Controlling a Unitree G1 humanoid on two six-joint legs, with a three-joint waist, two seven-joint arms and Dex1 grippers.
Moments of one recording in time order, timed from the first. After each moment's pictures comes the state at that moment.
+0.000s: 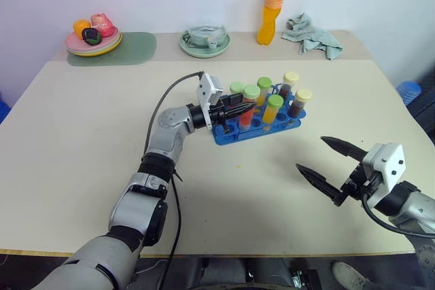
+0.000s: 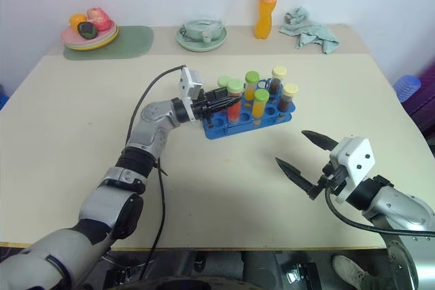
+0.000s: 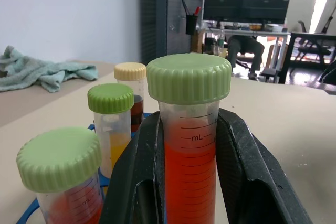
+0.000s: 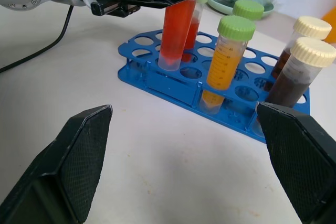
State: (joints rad) left arm -0.84 0.10 -0.06 0.69 -0.27 -0.09 -1.06; right arm 0.31 -0.66 -0.40 -0.62 0.55 0.32 0.74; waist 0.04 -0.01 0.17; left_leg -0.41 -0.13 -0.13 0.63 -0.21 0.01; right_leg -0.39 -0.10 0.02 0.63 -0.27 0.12
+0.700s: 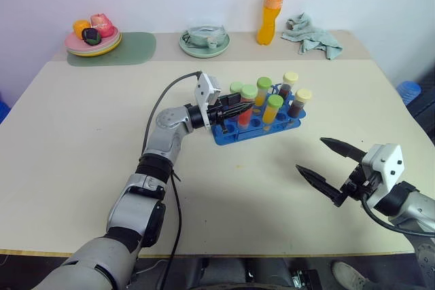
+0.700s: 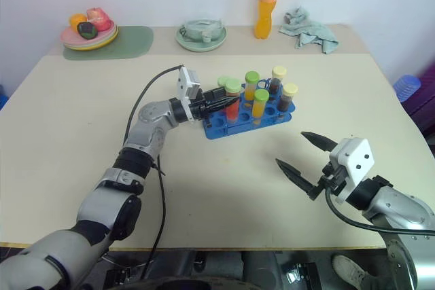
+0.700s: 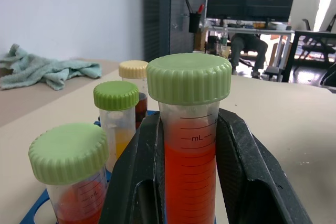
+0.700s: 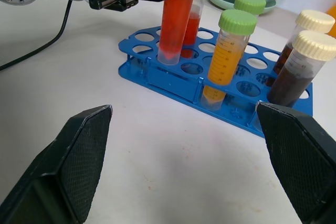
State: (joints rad) left arm -0.83 0.11 -0.06 0.66 -0.27 -0.07 -1.04; right arm 0.31 -0.66 -0.40 -0.61 0.55 0.32 0.75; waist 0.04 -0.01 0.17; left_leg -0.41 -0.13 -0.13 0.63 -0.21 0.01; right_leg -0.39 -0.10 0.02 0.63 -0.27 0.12
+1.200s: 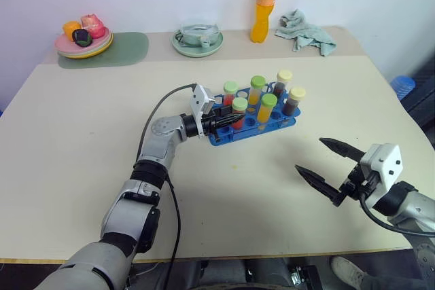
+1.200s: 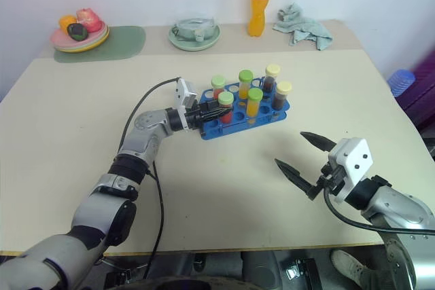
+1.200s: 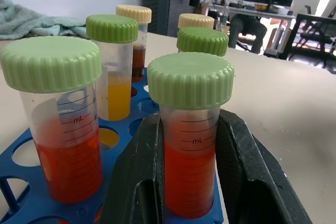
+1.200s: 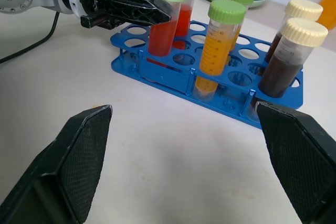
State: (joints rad) left arm -0.77 0.14 -0.07 0.67 -0.26 -0.03 -1.04; right arm 0.30 -0.66 -0.39 -0.61 0.54 0.32 0.75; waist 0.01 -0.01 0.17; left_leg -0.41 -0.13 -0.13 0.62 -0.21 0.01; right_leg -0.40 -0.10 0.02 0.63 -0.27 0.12
